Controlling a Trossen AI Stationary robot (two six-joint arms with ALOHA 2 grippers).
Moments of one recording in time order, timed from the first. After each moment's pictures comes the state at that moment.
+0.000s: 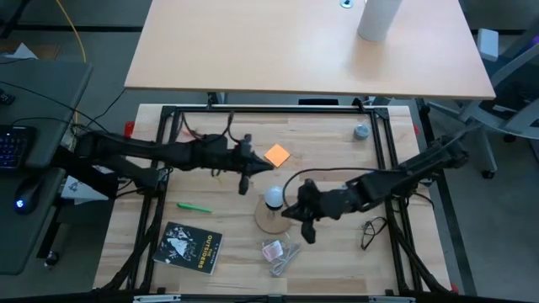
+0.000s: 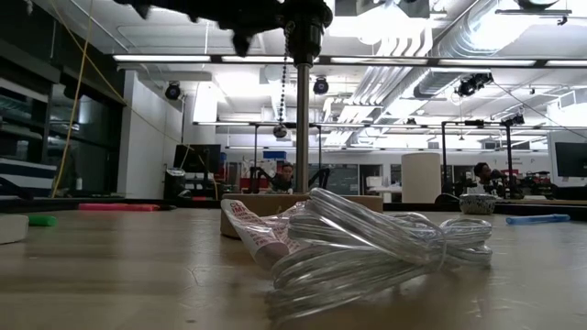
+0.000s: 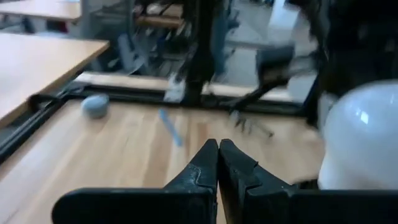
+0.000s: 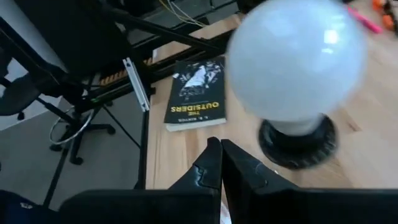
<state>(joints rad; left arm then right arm) 0.02 1.33 0.89 0.23 0.04 -0.07 0.43 1.47 1.21 -0.24 0.29 0.59</state>
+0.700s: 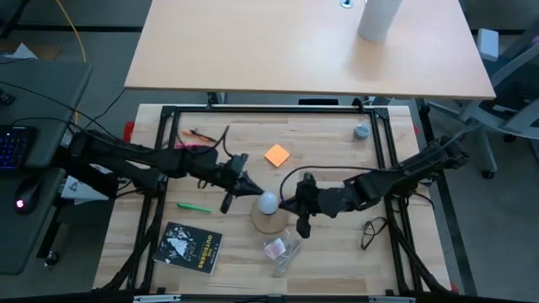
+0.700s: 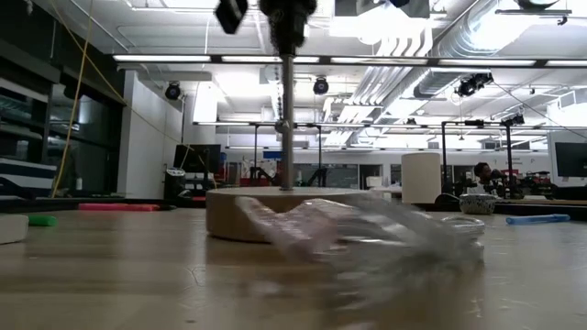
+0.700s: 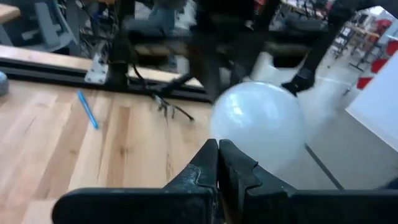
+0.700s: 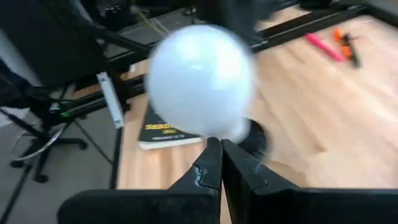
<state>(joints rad) -0.12 1.25 0.89 0.14 0.15 -0.23 0.41 1.49 1.21 -0.21 0.38 0.52</state>
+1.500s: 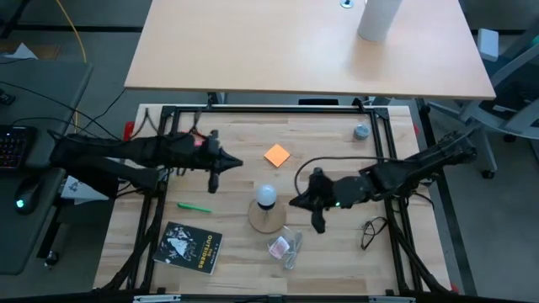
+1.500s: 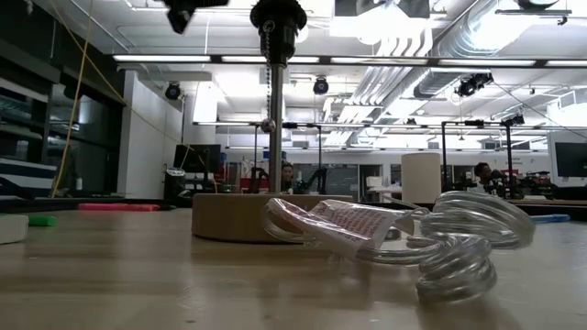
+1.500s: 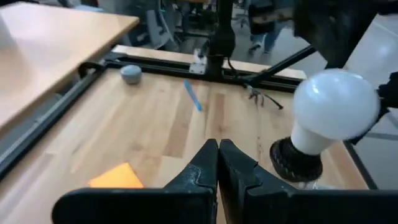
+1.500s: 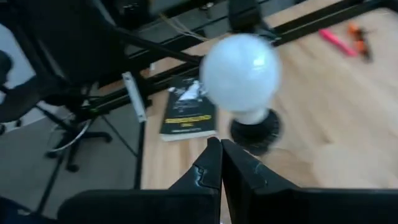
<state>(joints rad) -0.04 0.98 0.88 -0.23 -0.13 -0.12 0.40 1.36 1.21 -0.31 0.30 0.54</state>
